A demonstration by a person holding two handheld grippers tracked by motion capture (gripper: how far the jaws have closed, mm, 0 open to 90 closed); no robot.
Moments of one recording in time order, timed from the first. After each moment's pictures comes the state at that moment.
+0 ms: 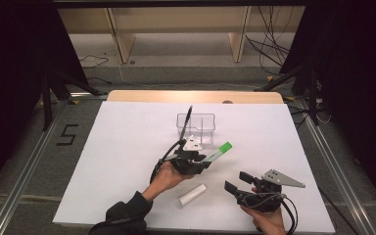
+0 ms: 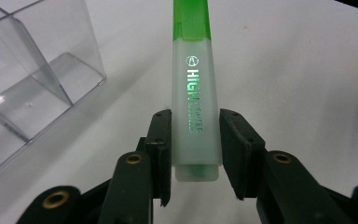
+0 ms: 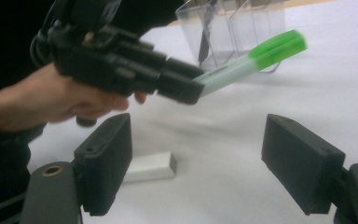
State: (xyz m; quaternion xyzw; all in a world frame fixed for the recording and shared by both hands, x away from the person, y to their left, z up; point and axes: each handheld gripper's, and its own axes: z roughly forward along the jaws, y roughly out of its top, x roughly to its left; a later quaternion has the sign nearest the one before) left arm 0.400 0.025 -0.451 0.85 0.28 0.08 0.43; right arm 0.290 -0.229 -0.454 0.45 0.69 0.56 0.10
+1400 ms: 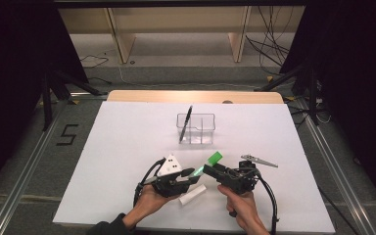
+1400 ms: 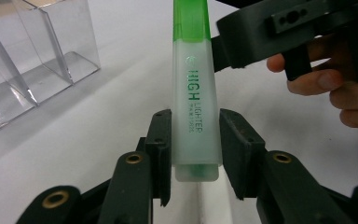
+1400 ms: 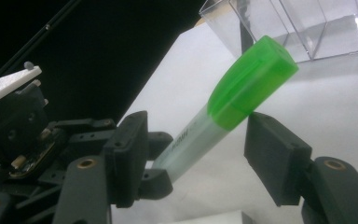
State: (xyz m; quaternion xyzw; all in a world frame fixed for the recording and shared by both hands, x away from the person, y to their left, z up) left arm 0.336 0.069 -0.452 0.82 0.28 0.10 0.50; right arm 0.339 -0.180 -0.462 0.51 0.62 0.59 -0.05
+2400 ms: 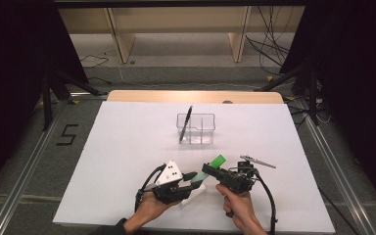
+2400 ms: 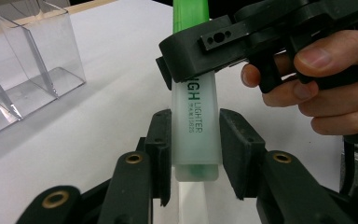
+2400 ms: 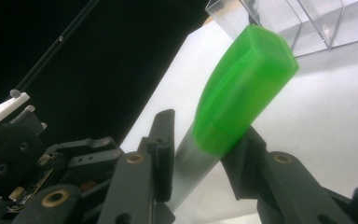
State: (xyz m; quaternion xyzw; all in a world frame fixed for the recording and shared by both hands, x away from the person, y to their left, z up) left arm 0.321 0.066 -0.455 0.80 0.26 0.11 0.53; right arm 0.340 -0.176 -0.466 0.52 0.60 0.60 -0.09
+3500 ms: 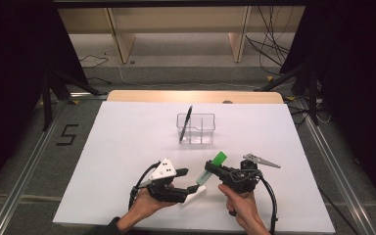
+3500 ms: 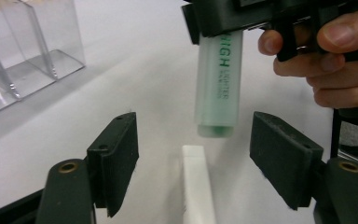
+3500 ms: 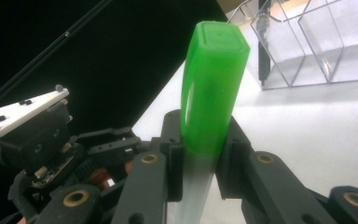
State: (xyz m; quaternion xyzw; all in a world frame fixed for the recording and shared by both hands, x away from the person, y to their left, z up) left arm 0.330 0.085 -0.456 0.81 0.27 0.08 0.52; right arm 0.335 -0.180 -0.452 0.48 0.62 0.62 -0.04
